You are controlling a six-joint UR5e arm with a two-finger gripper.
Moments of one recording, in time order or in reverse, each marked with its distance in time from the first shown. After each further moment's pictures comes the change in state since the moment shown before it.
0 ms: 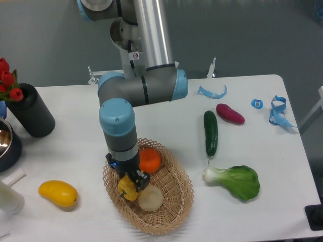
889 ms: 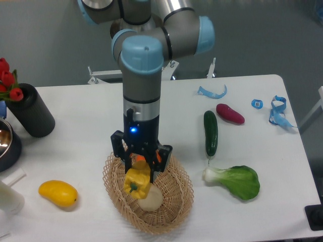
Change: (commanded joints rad) arm 0.130 0.123 0.114 -0.002 -0.195 -0.218
